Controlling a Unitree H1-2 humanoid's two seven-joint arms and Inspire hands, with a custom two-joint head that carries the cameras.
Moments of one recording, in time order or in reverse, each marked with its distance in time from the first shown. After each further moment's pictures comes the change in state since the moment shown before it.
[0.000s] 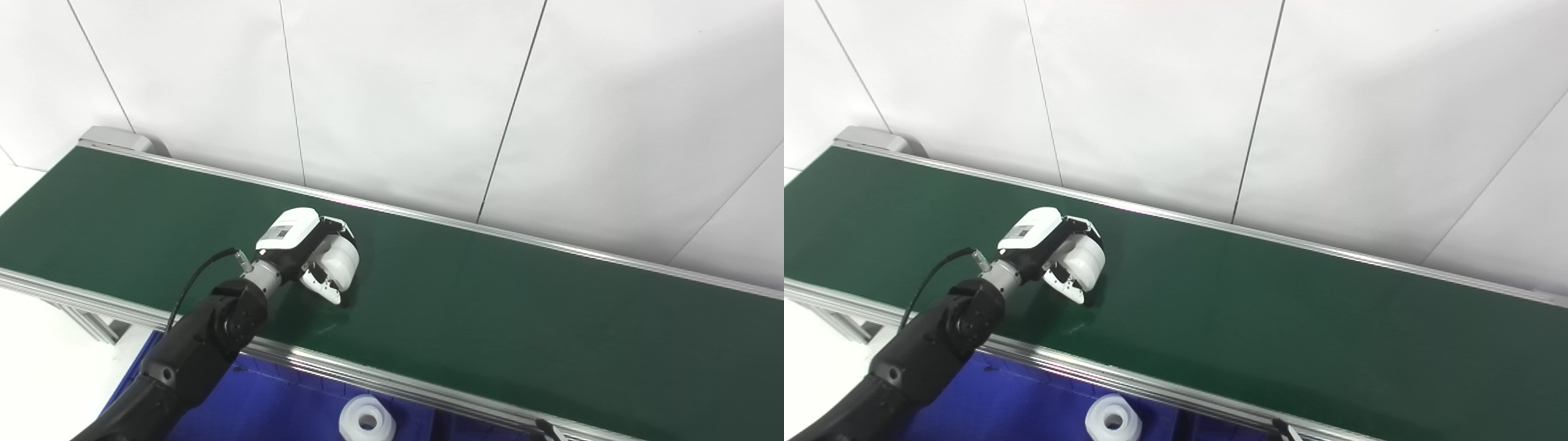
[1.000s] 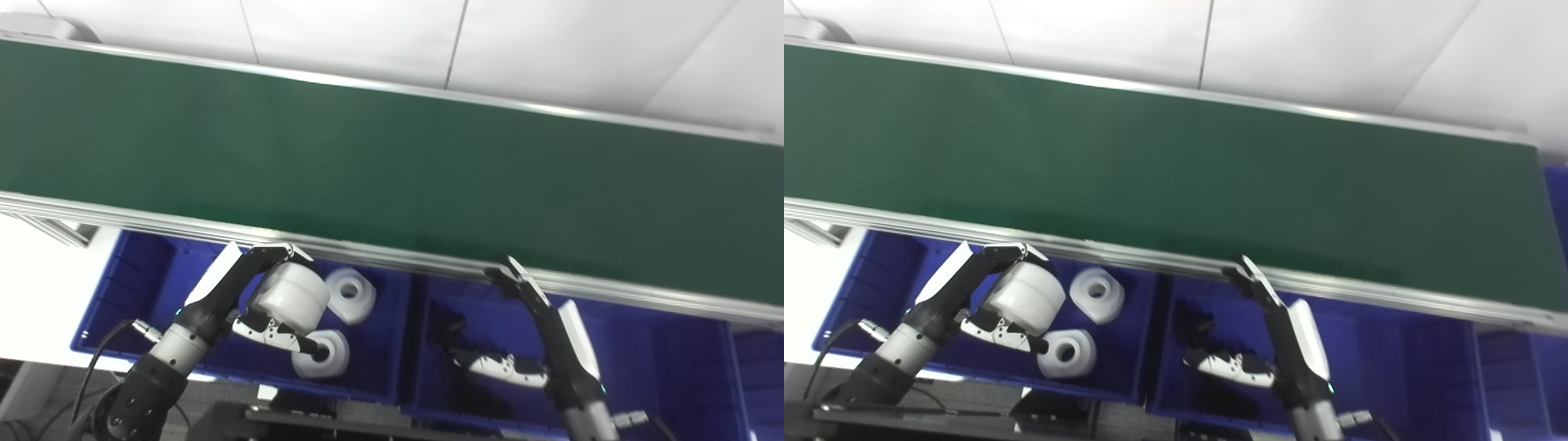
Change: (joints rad) left arm 0.666 -0.040 0.070 -0.497 -0.356 -0.176 -0.181; right arm 0.053 0.067 0.025 -0.280 -0.061 0.208 0.071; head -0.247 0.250
